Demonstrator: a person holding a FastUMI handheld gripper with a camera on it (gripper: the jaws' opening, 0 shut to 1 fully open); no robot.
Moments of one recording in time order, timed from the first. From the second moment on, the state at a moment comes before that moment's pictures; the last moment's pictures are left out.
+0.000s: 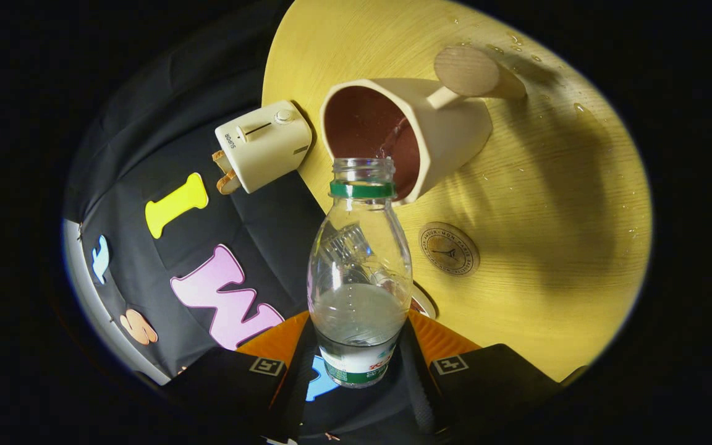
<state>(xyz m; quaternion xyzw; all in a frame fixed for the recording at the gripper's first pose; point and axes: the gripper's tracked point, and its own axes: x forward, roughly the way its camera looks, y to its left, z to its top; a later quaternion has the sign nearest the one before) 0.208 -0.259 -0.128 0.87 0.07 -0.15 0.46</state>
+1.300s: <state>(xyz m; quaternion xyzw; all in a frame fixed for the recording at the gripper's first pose) 0.214 -0.270 -0.088 0.91 0.02 -0.15 0.38</state>
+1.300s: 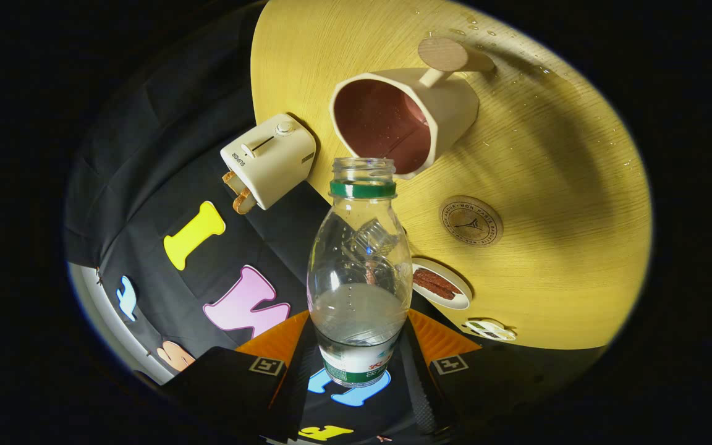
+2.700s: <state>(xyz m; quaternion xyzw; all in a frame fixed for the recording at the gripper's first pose) 0.204 -0.253 -0.089 0.86 0.05 -0.16 0.48</state>
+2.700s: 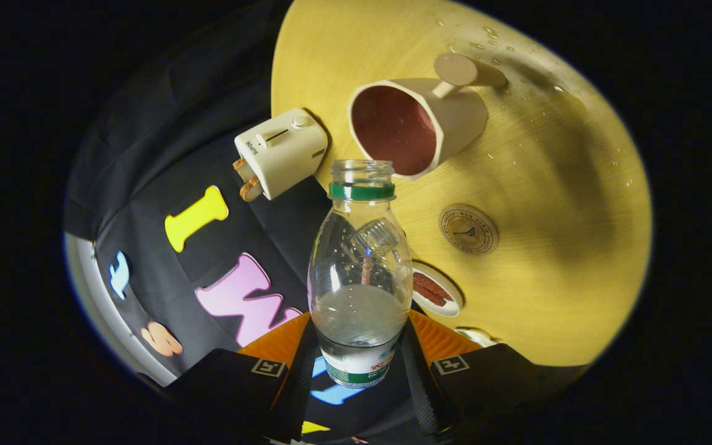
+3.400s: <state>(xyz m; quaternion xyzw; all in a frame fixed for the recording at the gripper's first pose) 0.175 -0.256 -0.026 0.43 0.10 -0.08 0.89</state>
